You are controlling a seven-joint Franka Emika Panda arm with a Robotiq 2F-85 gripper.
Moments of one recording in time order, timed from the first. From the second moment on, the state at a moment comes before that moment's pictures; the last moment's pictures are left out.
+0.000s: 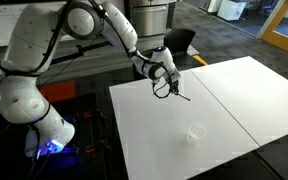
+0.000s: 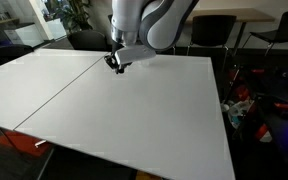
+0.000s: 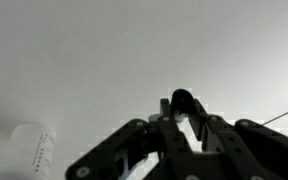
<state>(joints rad) 0.46 0.76 -0.39 -1.85 -0.05 2.93 1.02</state>
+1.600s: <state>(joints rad) 0.13 0.43 -0.06 -2.04 0.14 2.63 0.71</state>
